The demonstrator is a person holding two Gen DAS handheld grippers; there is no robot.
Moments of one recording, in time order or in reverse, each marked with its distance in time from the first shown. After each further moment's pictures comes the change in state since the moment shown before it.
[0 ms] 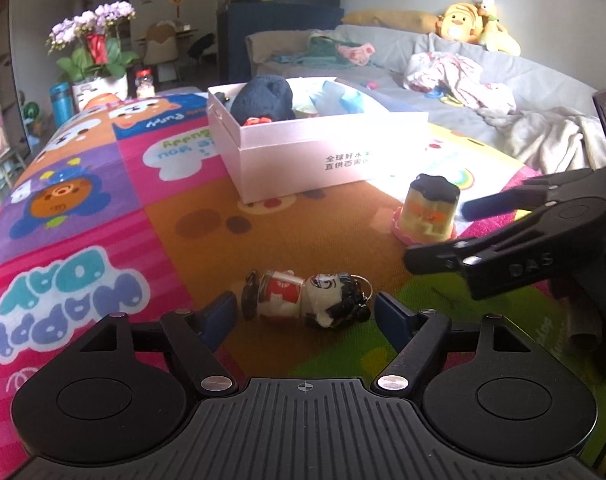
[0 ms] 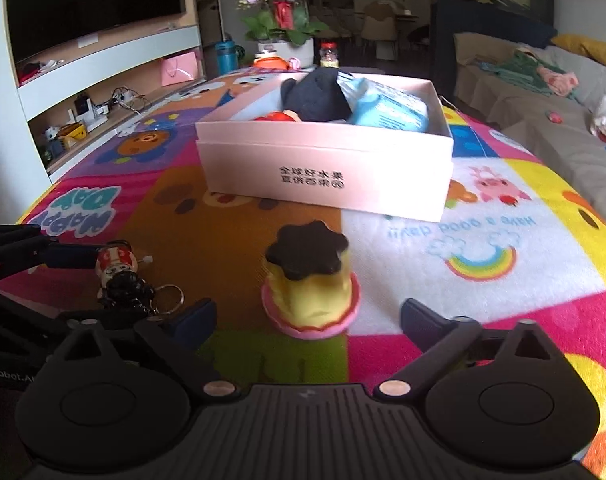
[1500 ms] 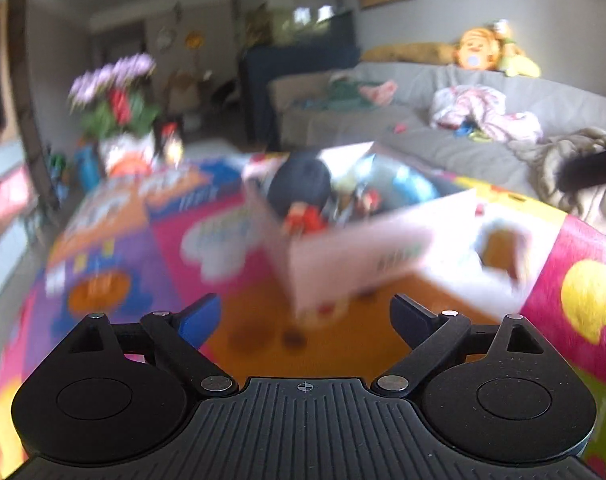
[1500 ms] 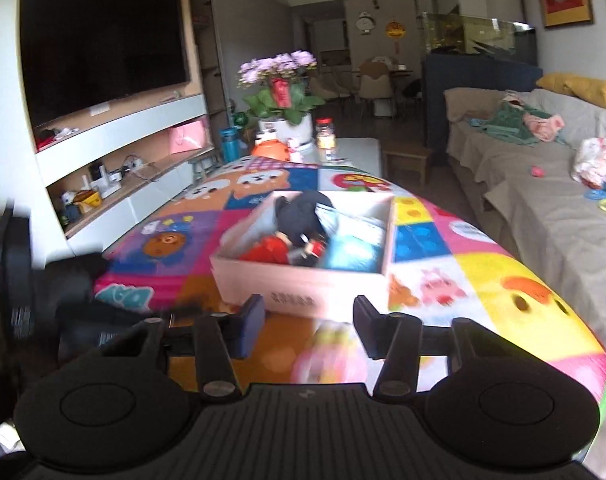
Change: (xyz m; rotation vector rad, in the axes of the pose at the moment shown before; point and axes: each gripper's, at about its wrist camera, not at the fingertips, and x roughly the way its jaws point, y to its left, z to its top) left arm 0.007 0.019 0.047 0.027 -0.109 0.113; right arm -0.101 -0.030 0.058 0.039 -0.178 0.041
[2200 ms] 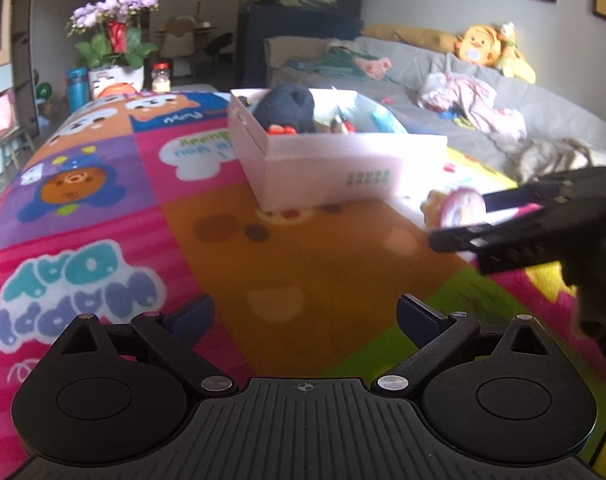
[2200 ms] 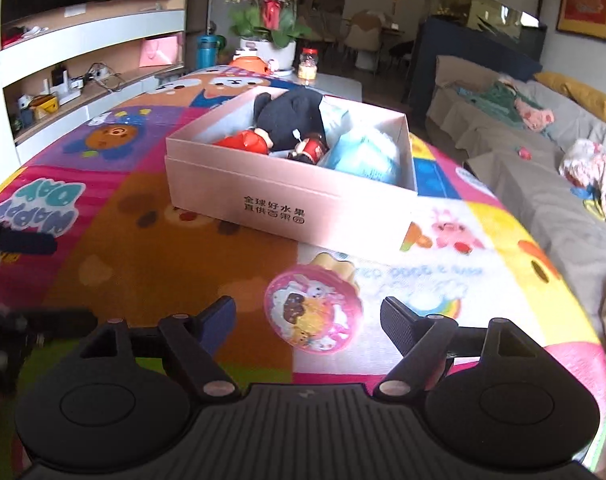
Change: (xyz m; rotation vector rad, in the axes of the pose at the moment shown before) left arm -0.013 -0.008 -0.045 -0.106 0.098 -0.104; right arm 0.097 0.029 -0.051 -0.133 0.190 -0.189
